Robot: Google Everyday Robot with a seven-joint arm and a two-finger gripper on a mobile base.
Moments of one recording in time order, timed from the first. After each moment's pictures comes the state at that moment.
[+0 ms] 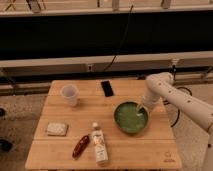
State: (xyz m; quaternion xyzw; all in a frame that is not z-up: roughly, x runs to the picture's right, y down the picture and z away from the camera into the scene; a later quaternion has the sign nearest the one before) arm 0.239 0.144 0.862 -0.29 -0.20 -0.42 0.84
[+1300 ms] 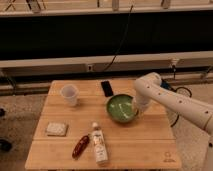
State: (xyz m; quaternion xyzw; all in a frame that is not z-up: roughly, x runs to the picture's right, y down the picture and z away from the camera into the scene) arm 0.181 0.152 0.842 -0.29 -0.20 -0.50 0.79
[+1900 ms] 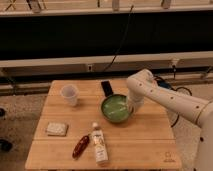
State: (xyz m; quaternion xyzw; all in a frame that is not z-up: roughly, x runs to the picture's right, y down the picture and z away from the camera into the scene) arm 0.163 0.138 0.847 -0.29 -0.20 -0.53 0.77
